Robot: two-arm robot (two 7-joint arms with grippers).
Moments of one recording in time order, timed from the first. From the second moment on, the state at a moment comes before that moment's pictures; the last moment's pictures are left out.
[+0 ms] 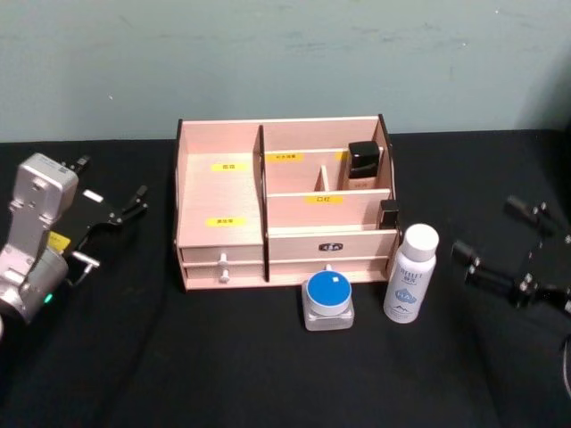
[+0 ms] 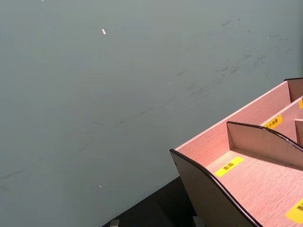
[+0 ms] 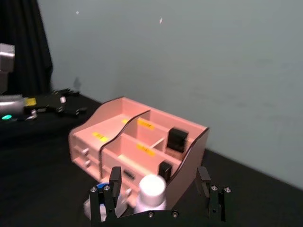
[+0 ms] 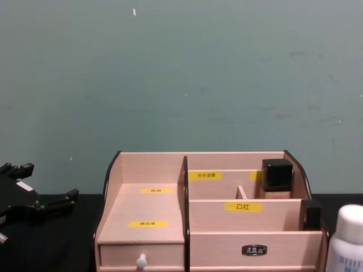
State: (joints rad) left arm -0.20 0.60 0.45 -1.41 -0.25 -0.12 0.03; right arm -0.42 0.86 -0.05 -2.04 0.63 -0.10 0.25
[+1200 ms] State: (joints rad) left arm -0.20 0.60 0.45 -1.41 -0.25 -0.12 0.03; right arm -0.17 0.72 -0.23 -1.84 0.50 0.15 0.31
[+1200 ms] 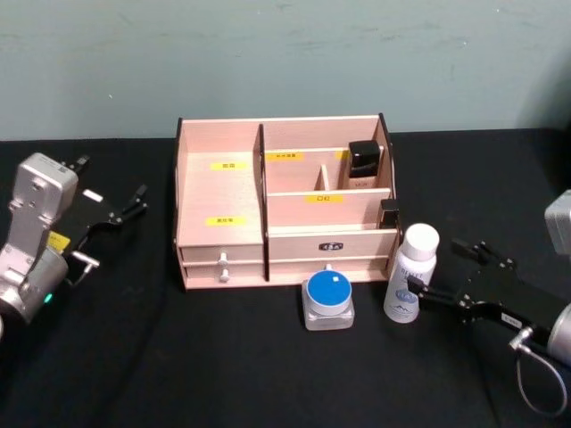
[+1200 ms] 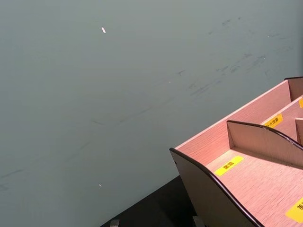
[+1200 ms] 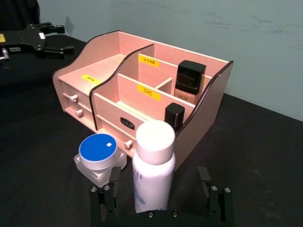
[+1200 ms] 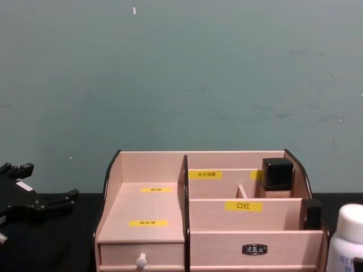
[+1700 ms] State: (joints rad) left arm -0.20 0.60 0.45 -1.41 -0.25 -0.12 0.03; right arm -0.11 0.67 -0.24 -1.79 0.47 0.20 0.35
